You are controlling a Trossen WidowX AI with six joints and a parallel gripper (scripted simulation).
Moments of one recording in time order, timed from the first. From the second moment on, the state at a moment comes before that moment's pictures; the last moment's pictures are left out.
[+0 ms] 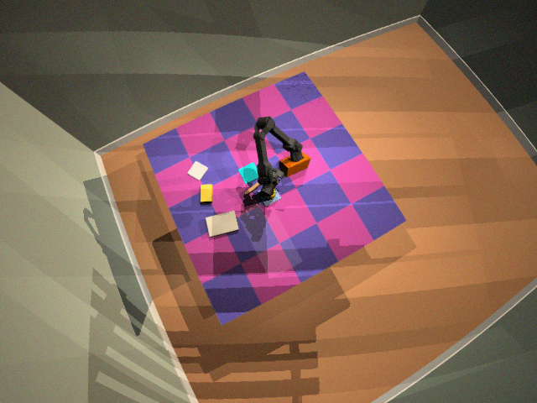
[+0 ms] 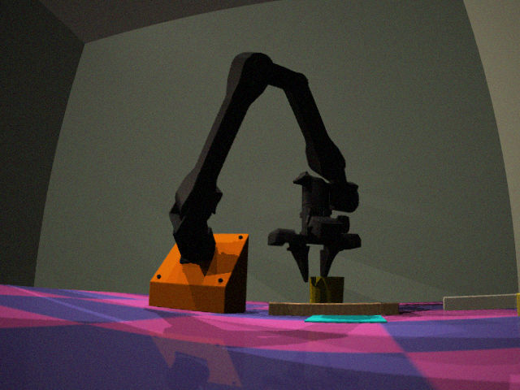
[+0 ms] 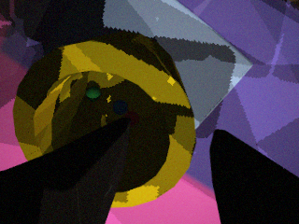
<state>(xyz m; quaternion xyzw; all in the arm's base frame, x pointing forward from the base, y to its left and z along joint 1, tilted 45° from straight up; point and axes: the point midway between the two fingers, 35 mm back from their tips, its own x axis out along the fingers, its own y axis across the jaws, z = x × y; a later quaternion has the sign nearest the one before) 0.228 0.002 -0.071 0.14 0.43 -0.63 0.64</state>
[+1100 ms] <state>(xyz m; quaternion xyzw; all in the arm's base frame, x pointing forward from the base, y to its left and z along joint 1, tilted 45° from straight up) 0.221 -0.017 -0.089 0.14 0.43 -0.63 0.64</state>
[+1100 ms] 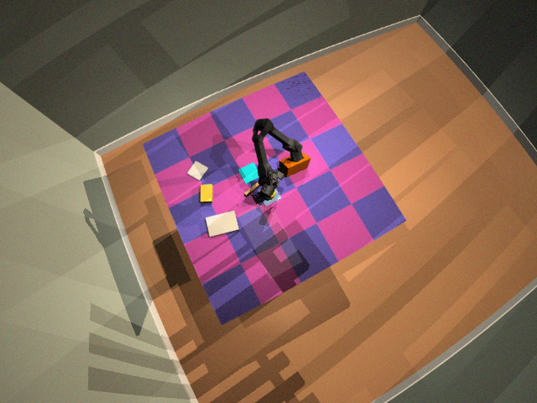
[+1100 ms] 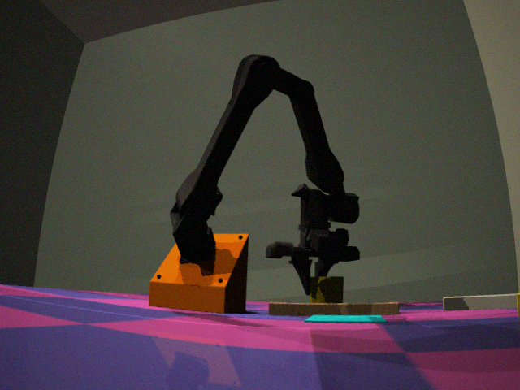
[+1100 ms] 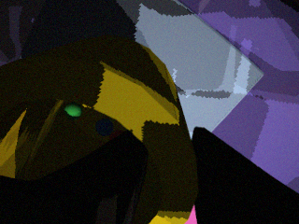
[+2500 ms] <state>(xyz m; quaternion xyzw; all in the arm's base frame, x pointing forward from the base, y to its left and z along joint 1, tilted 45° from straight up) 0.227 0.013 -0.058 0.13 0.43 -0.63 0.64</state>
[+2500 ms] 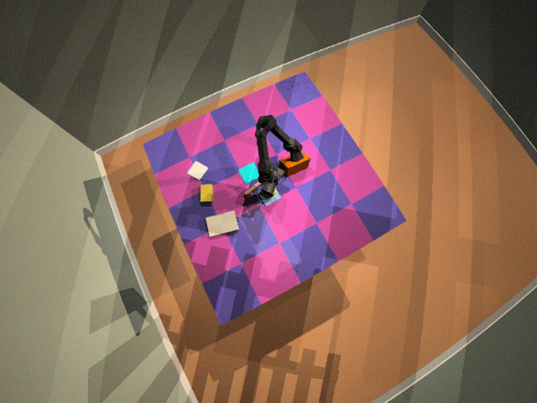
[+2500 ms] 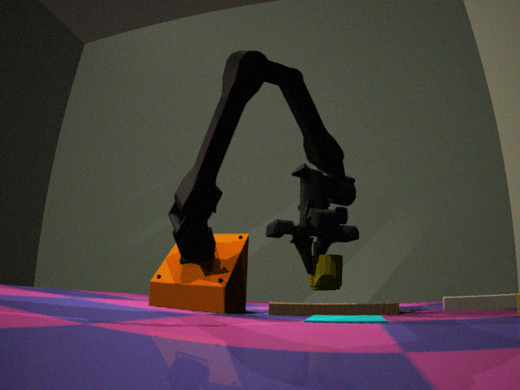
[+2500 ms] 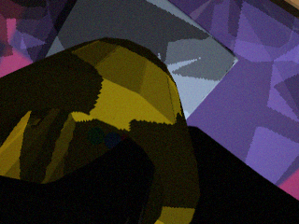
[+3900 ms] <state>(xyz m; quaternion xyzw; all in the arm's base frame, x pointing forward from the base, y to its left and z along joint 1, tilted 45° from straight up) 0.237 -0.051 0.002 0.14 0.43 -0.63 0.64</state>
